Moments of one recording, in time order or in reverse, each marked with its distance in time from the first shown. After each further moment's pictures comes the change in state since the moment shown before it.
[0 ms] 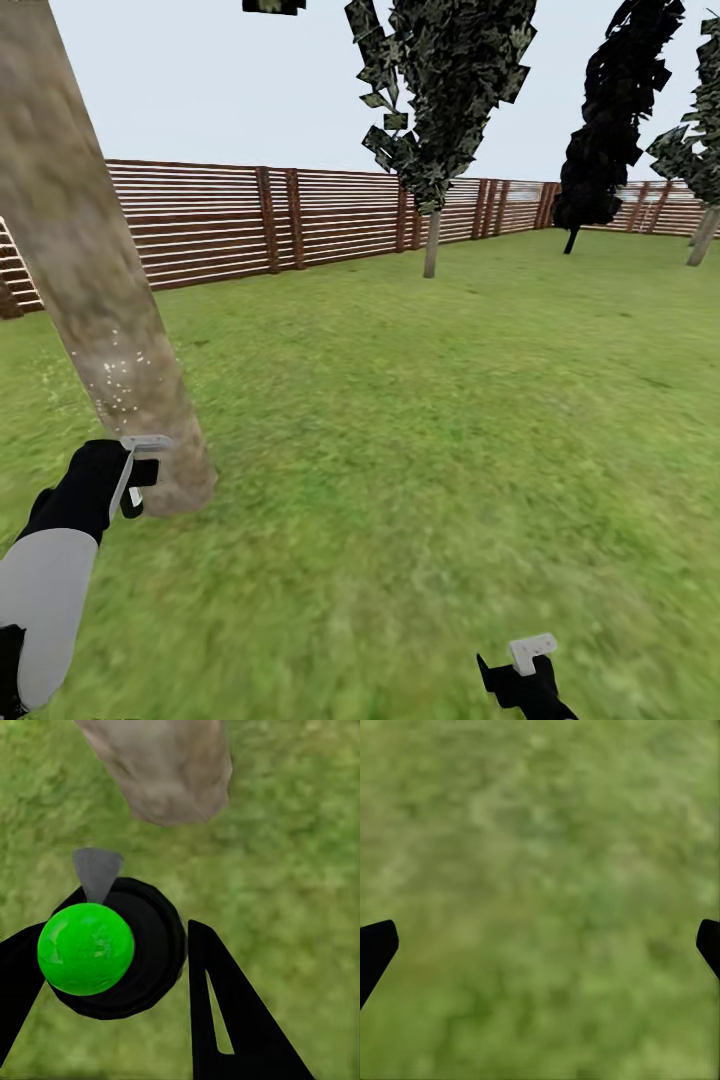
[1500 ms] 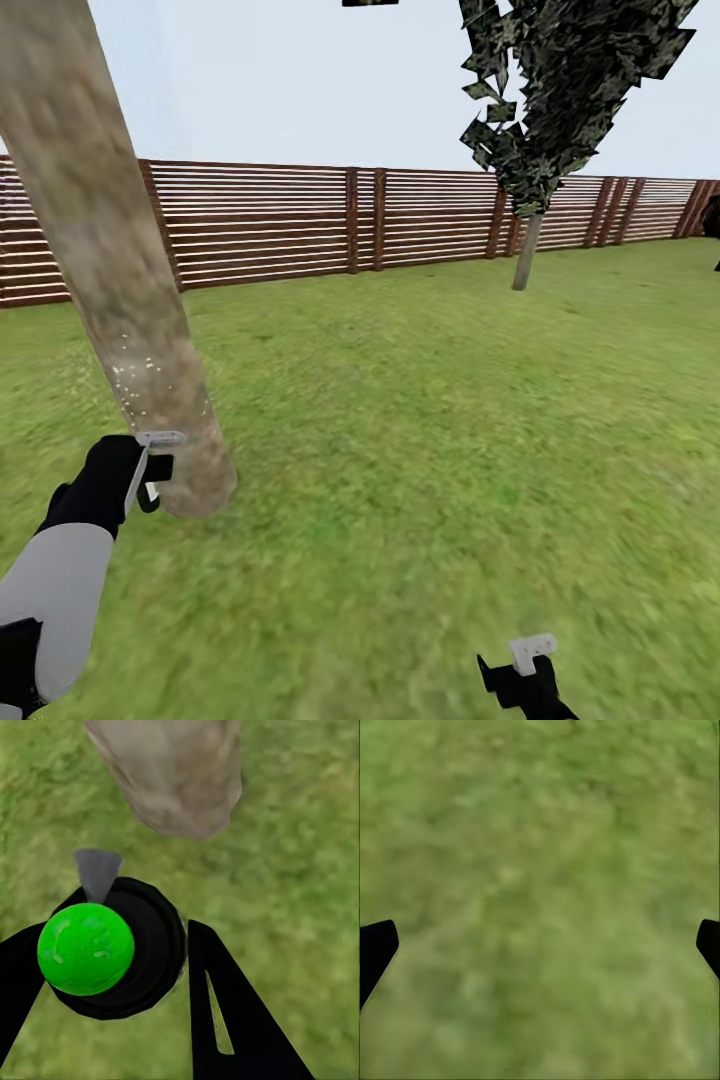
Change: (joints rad) left arm -0.015 -0.043 0.002 -0.002 -0.002 0.004 0.001; right arm 0.000 -0.001 0.000 0.000 0.000 0.000 0.000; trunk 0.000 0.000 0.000
